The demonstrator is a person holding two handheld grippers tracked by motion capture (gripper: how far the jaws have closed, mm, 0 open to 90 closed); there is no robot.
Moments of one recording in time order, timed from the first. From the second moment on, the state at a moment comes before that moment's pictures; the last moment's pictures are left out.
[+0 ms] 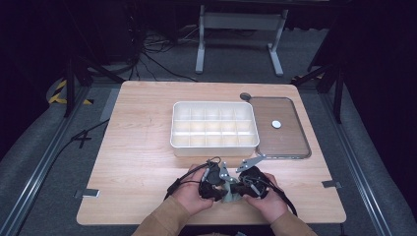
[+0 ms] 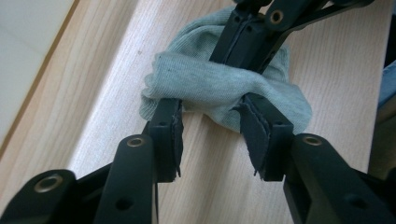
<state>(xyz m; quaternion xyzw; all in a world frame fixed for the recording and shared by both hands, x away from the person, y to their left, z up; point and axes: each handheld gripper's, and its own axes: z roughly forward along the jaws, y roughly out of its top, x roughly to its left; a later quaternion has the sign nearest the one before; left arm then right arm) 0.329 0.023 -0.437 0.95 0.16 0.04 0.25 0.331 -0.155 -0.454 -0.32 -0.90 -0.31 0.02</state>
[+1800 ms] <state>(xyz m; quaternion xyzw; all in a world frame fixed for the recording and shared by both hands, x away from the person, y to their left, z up) 0.323 0.000 -0.447 0.95 0.15 0.09 0.26 0.339 -0.186 -0.430 -0.36 -0.87 -0.32 0.02</state>
